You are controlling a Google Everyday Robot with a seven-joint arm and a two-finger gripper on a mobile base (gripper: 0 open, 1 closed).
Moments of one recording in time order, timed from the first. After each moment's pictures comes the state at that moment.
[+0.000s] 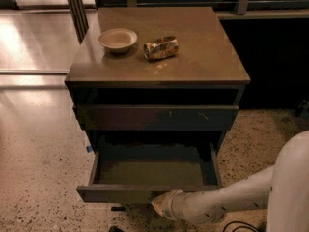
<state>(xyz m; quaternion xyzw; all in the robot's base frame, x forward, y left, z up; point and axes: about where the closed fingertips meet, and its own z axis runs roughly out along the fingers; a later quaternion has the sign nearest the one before) 0.436 -0.006 0.394 -0.34 0.87 0.21 0.28</state>
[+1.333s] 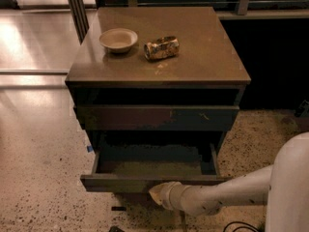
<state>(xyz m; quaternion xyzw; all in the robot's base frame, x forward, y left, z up) 0.480 0.001 0.396 -0.33 0.86 0.21 0.32</state>
